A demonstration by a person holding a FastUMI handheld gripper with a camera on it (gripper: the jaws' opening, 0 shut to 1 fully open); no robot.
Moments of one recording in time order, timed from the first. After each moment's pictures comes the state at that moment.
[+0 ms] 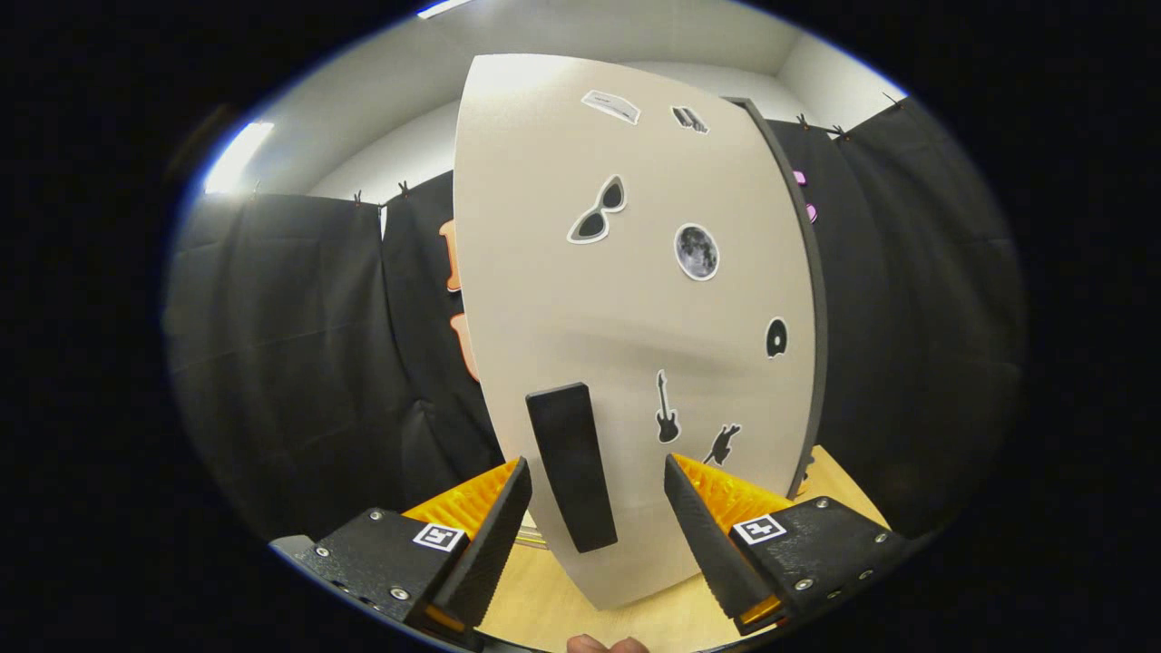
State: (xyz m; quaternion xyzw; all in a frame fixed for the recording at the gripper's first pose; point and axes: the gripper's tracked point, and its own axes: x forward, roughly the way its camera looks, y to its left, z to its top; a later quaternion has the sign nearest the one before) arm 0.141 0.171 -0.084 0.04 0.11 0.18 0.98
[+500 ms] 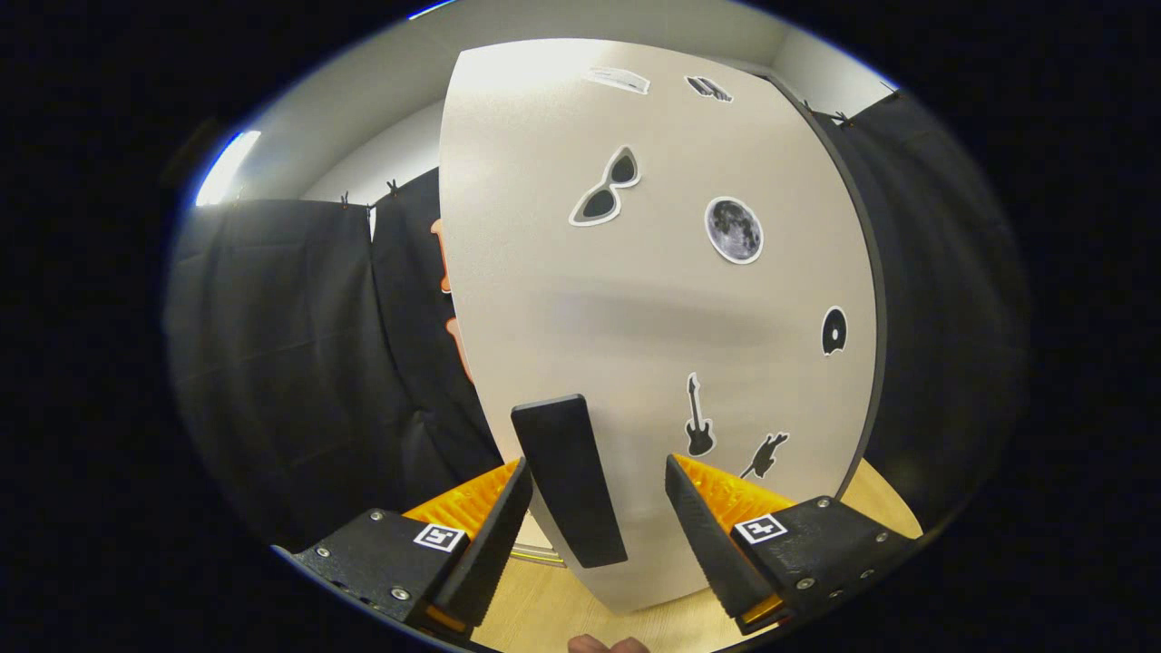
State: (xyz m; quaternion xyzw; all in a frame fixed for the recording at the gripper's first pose) arm 0.196 0.212 -0.099 0.05 0.12 0.18 0.98
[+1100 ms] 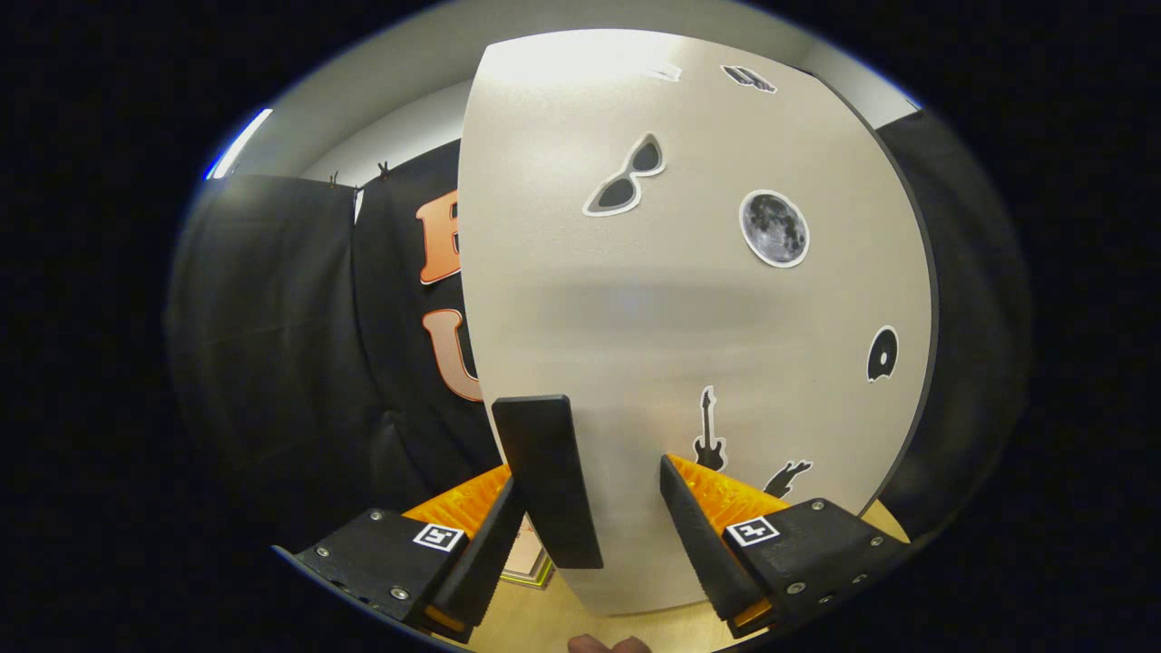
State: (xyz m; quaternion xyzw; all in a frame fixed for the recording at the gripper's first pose) arm 0.242 0.236 -0.104 0.01 0.11 0.15 0.98
